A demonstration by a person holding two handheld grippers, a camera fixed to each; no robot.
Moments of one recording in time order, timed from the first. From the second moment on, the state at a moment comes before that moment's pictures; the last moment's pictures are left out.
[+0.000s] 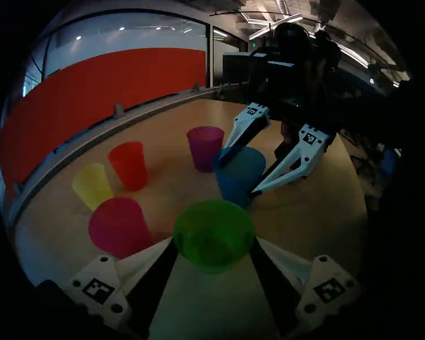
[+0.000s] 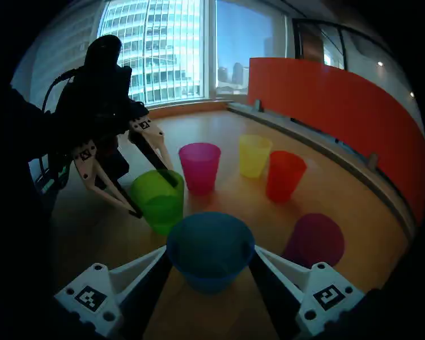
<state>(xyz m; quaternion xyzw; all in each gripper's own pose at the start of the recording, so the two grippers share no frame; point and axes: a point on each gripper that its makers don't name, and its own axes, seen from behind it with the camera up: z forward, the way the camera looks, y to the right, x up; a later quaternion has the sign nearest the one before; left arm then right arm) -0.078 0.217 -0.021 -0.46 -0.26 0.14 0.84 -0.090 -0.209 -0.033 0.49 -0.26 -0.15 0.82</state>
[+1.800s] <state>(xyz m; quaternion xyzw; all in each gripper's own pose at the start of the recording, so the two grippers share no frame) -0.083 0.180 -0.034 -0.42 -0.28 0.14 0.85 -0.092 -0.169 -0.052 0.45 -0.26 -0.15 0.84</state>
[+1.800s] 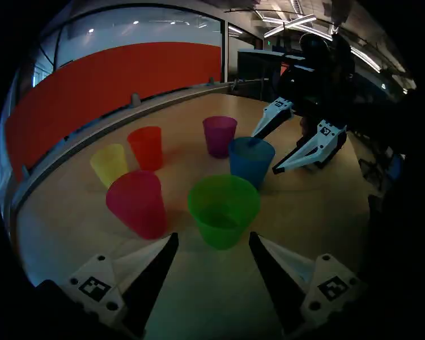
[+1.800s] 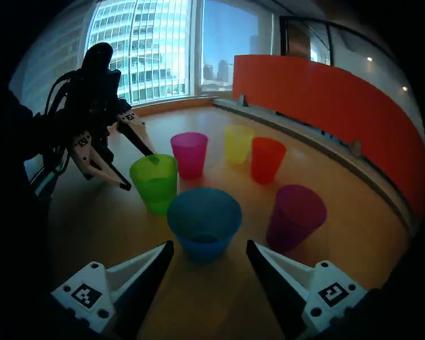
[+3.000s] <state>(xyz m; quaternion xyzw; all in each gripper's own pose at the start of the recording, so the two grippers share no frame) -0.041 0.101 -0.009 -0.26 -0.21 0.09 0.94 -0.063 -0.100 -0.033 0.30 -0.22 -0.10 0.92</state>
